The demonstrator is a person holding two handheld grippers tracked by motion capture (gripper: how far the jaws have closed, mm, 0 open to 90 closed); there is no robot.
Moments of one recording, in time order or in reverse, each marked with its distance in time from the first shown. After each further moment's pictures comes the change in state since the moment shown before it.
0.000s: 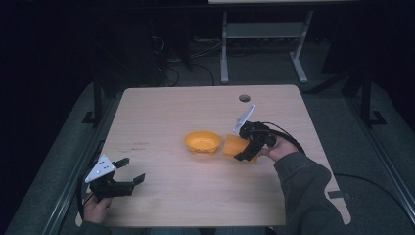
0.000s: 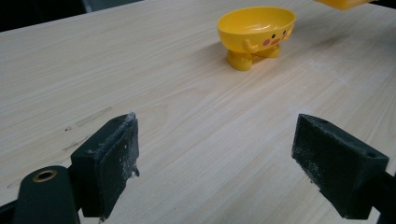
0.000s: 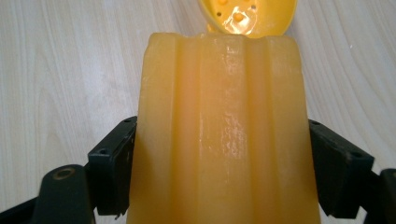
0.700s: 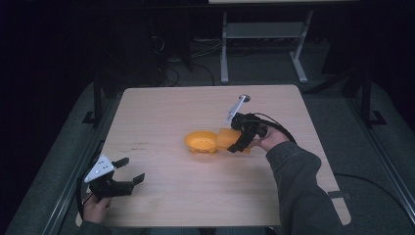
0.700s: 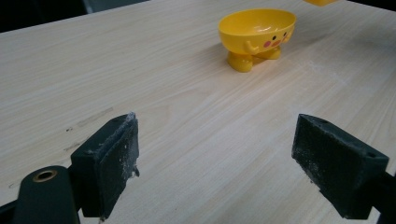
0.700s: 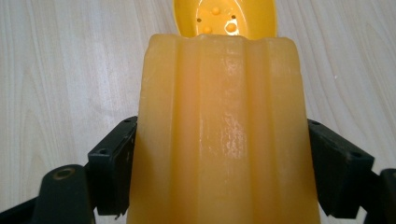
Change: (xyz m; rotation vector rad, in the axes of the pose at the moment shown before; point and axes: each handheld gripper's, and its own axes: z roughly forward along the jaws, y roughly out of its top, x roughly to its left) left arm 0.001 0.000 -0.001 -0.002 0.002 -0.003; right arm -0.019 0.028 0.006 0.009 0.019 -0.027
